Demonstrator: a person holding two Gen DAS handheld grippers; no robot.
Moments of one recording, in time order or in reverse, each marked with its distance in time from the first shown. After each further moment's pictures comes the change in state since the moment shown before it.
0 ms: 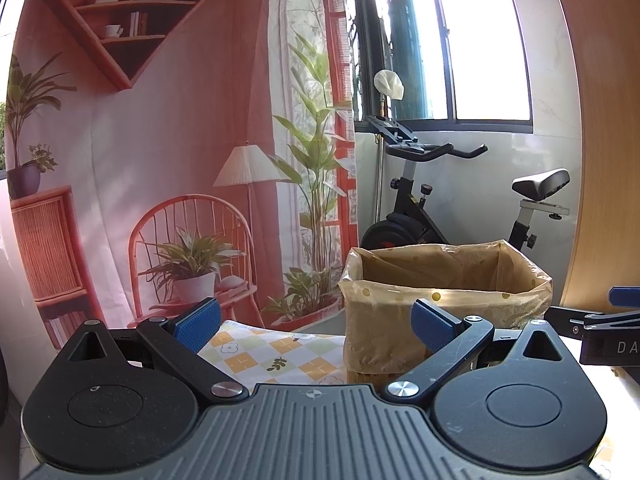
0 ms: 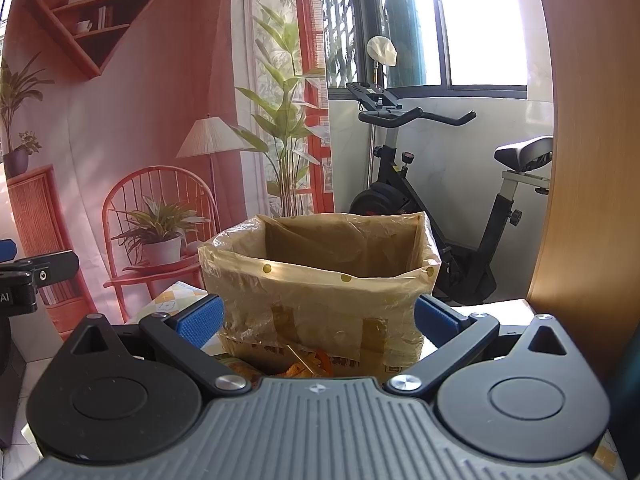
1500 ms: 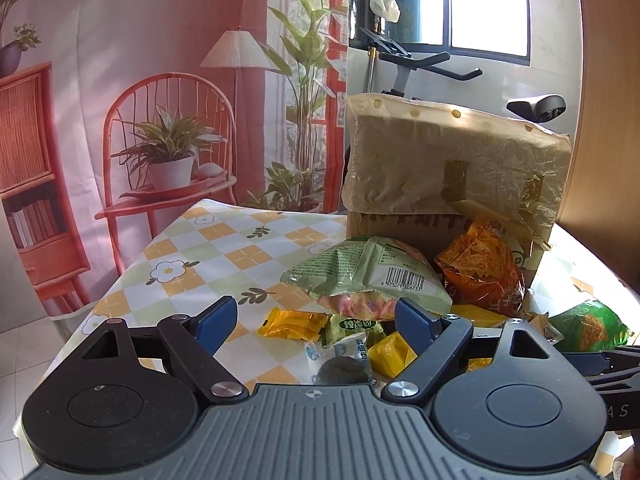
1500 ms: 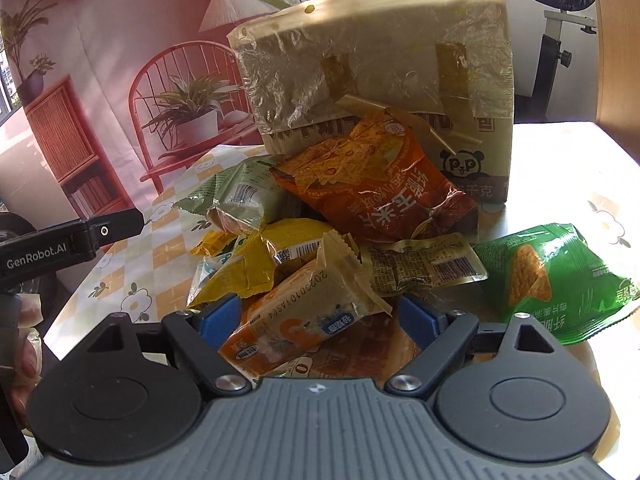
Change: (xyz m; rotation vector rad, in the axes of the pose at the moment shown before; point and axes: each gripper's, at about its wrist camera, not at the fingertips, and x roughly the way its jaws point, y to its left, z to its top) left arm 0.044 0.029 -0.156 -0.053 0.205 -0.091; right arm 0.054 0.026 -0.163 0.138 0.343 0.170
